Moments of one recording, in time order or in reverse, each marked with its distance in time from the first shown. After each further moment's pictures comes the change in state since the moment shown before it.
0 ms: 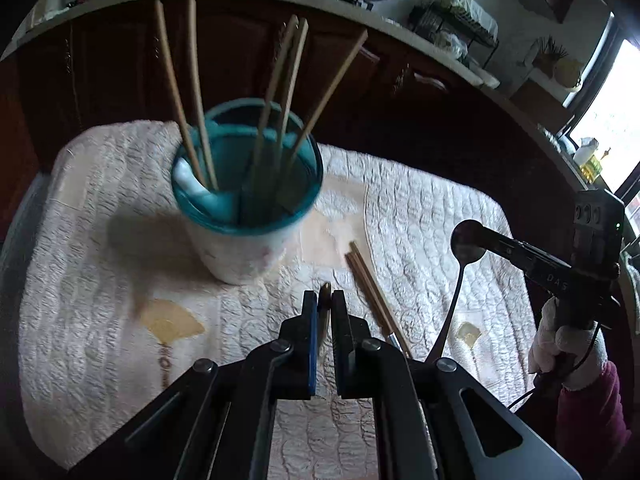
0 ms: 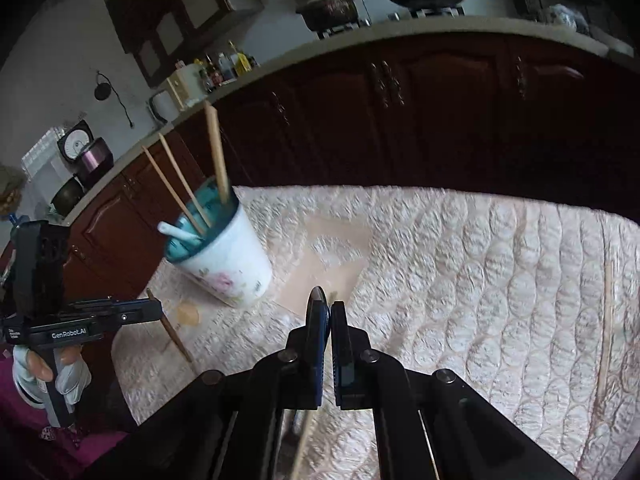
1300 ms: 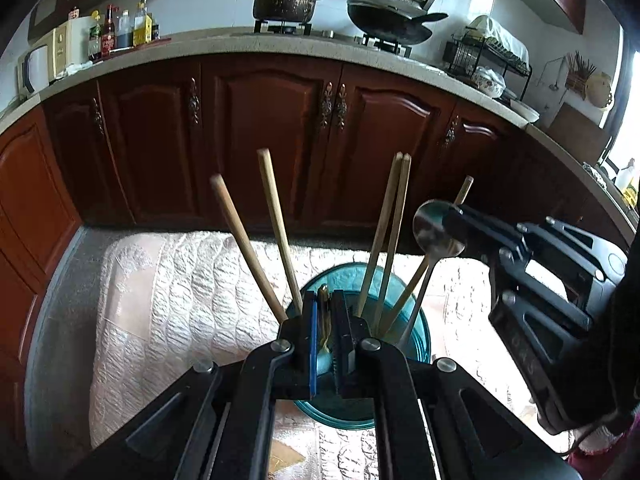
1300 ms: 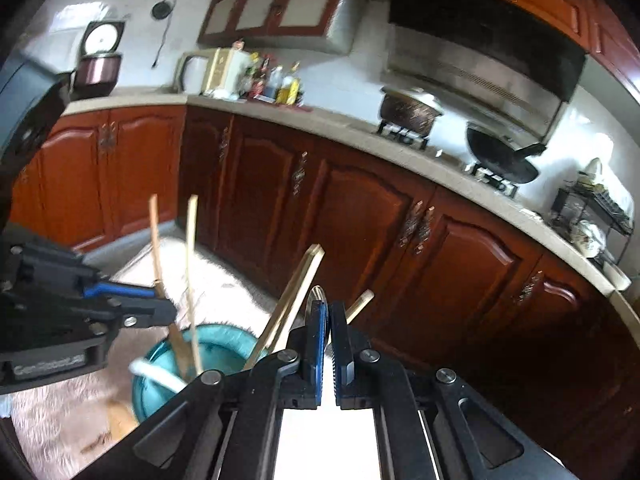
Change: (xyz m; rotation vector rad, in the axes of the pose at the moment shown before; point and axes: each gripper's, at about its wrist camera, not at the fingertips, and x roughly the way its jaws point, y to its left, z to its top) left arm 0.011 0.041 0.103 0.051 -0.117 0.188; right arm 0.105 0.162 0.099 -0.511 -0.160 -0.312
